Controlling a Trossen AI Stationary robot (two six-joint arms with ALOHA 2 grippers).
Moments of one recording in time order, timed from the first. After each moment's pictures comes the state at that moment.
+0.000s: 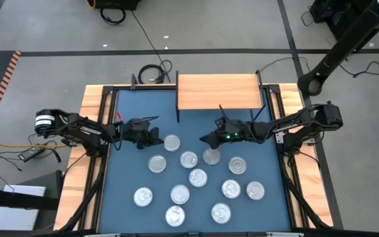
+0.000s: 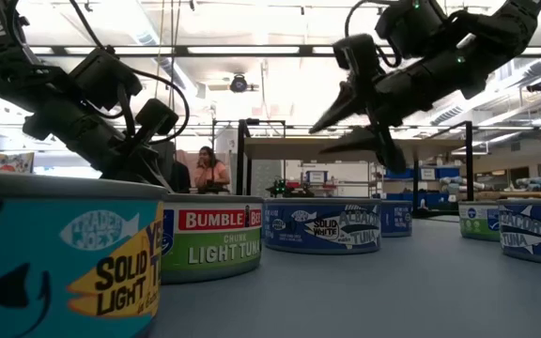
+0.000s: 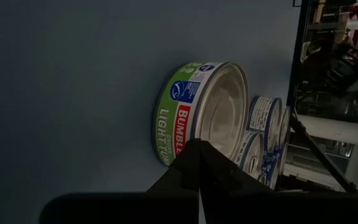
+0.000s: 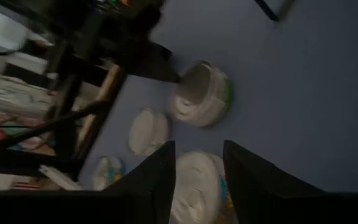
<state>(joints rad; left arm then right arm) 0.24 1.36 0.19 0.50 0.17 -1.41 -0.05 1.47 0.59 0.41 0.04 1.05</state>
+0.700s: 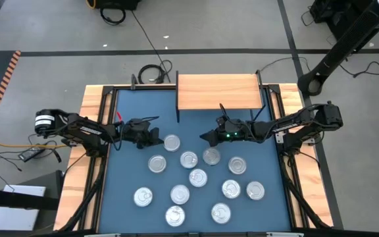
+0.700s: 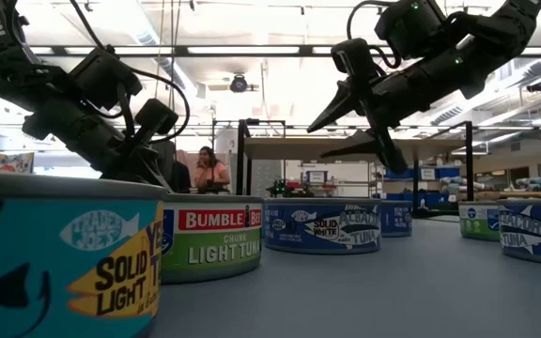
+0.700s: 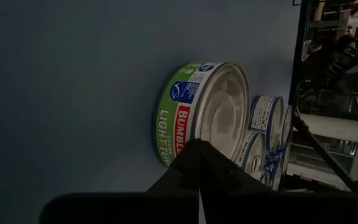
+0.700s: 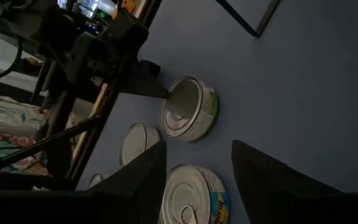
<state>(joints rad) 0.24 1.36 0.20 0.49 0.16 -1.39 -0.06 1.48 0.59 0.43 0.10 1.08</state>
